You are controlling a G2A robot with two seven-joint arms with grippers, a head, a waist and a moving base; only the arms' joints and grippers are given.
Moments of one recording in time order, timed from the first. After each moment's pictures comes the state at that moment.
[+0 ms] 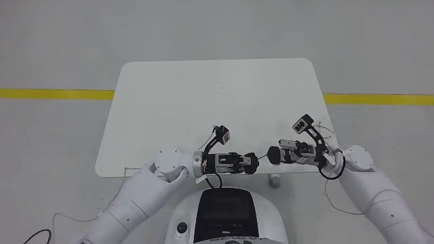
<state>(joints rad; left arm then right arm) 1.28 -1.20 -0.83 -1.45 -0.56 -0.23 -0.98 -1.39 -0.92 1.15 -1.27 0.91 -0.32 1.39</state>
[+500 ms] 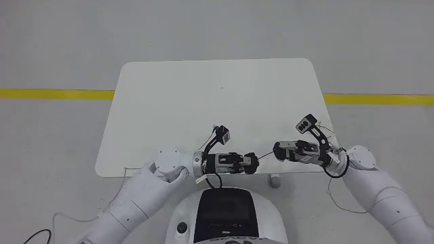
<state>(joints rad) 1.28 -1.20 -0.83 -1.45 -0.56 -0.23 -0.98 -1.34 -0.87 1.05 -1.22 1.02 -0.34 1.39</state>
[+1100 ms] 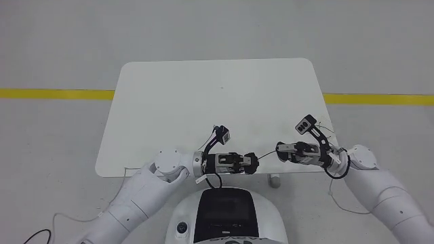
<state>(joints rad) 1.28 -1.20 -0.83 -1.45 -0.56 -0.23 -0.98 -1.34 -0.84 1.02 -1.25 1.04 -0.34 1.39</state>
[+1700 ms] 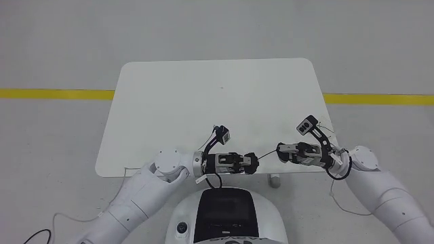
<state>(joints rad) 1.28 -1.20 -0.83 -1.45 -0.56 -0.23 -0.98 -1.35 -0.83 1.03 -1.26 1.05 -0.34 1.39</state>
